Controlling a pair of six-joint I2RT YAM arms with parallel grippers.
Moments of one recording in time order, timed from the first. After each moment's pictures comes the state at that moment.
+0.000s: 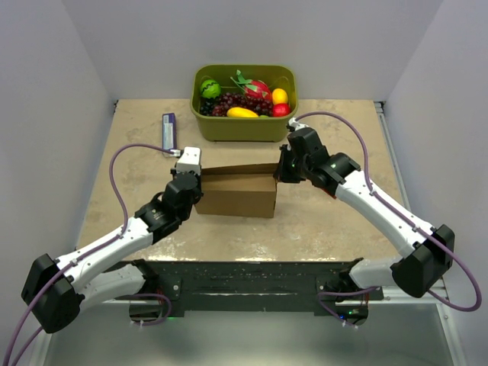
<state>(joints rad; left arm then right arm) -0.74 1.02 0.64 -0.02 -0.62 -0.20 0.64 1.33 1.26 -0.69 0.06 0.59</state>
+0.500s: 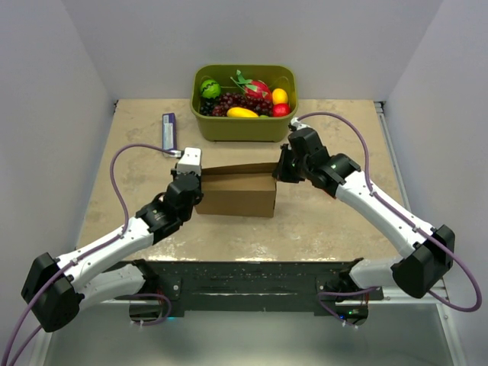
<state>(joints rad) -0.75 1.02 0.64 -0.02 -0.65 -0.20 0.64 1.33 1.25 -0.66 0.06 0.63</state>
